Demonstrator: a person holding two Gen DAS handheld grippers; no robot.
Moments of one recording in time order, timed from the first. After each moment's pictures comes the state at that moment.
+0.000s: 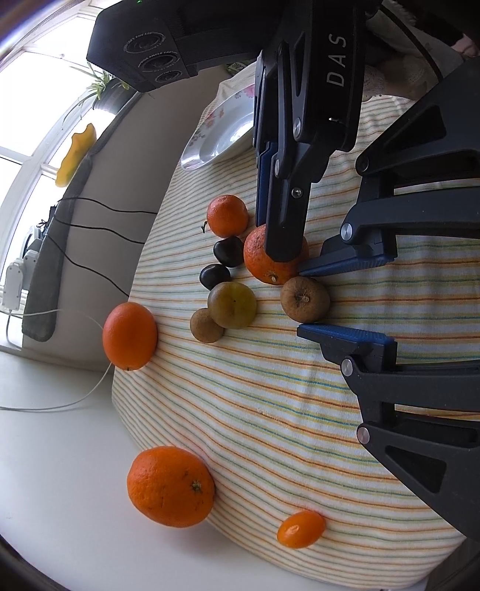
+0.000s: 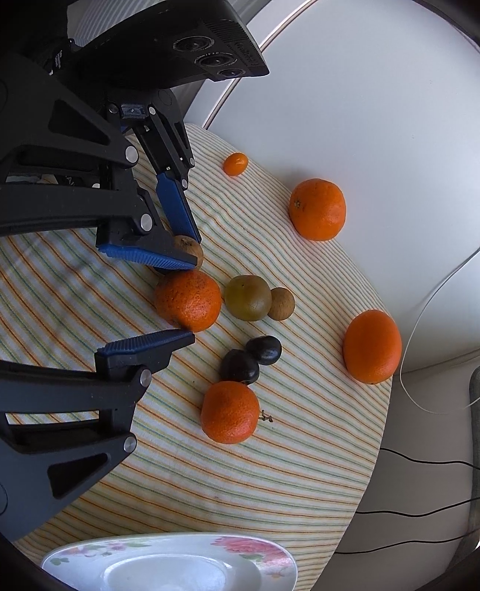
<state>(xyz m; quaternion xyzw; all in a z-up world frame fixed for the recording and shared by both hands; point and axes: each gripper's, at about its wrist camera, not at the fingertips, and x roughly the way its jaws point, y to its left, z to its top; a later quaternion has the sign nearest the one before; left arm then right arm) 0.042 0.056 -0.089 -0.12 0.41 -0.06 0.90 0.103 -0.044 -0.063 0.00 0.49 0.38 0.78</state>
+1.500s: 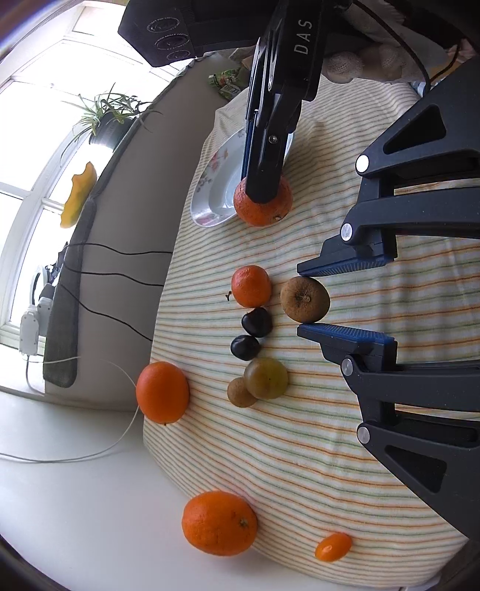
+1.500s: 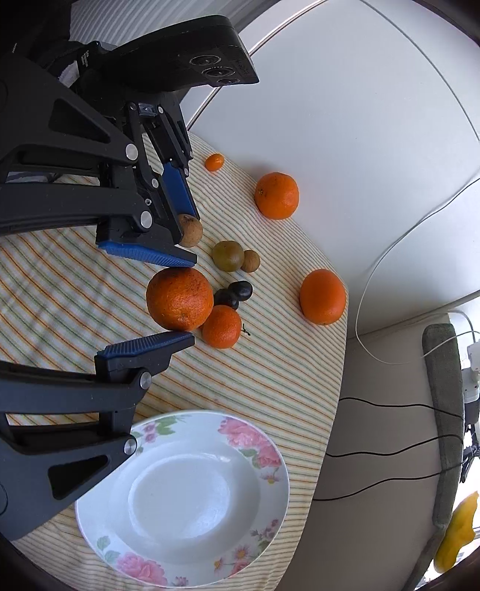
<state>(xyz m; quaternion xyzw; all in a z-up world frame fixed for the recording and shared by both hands) 0.049 0.010 -0.061 -0.09 0.38 -0.10 0.91 0.090 -0.125 -0.022 0.02 0.44 0.34 0.83</state>
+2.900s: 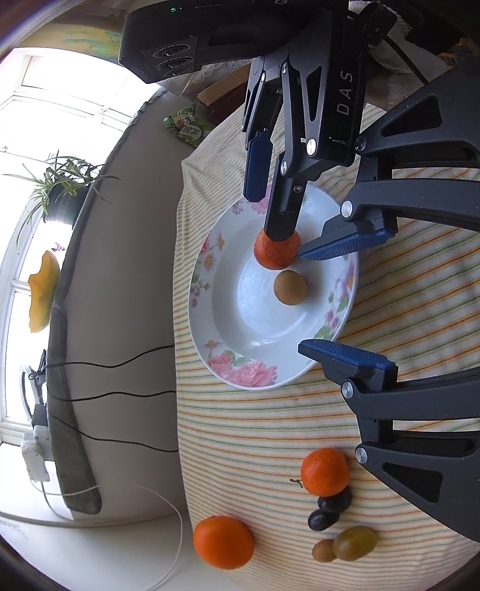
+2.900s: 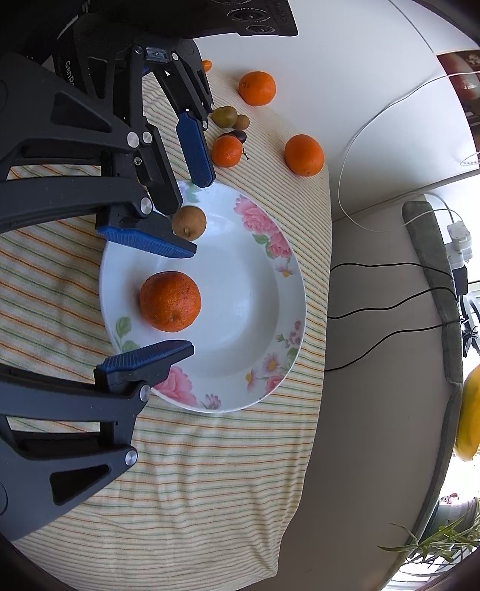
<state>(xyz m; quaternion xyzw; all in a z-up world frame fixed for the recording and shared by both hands) 0.107 -0.112 -0.050 -0.03 0.39 -0.21 0.90 0.115 -0.252 -0.037 0.01 0.43 0.19 0.88</state>
